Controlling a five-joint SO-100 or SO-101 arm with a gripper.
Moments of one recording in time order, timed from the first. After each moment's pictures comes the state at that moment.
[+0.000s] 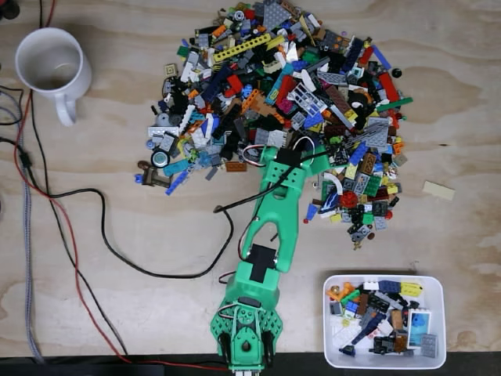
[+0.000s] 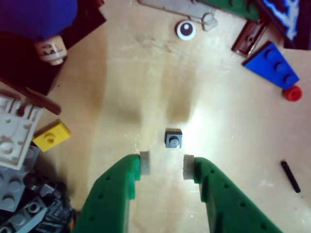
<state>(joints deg) 14.5 81.1 98.7 70.0 -26.6</state>
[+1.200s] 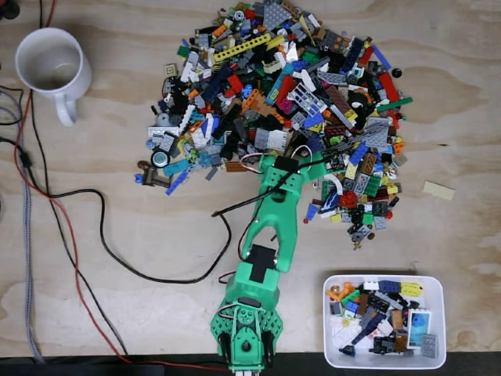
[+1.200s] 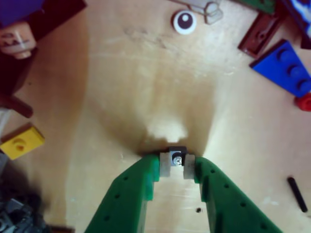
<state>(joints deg) 14.4 81.1 105.6 64.0 -29.0</state>
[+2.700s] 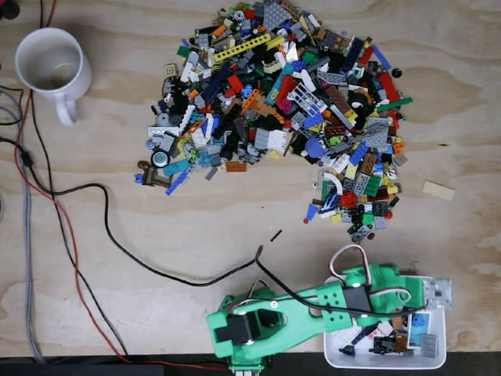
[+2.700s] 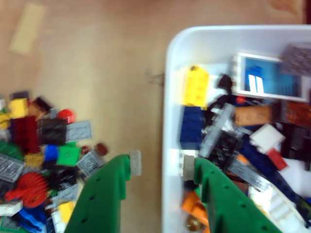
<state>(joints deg) 70.4 122.8 110.0 70.2 -74.6</state>
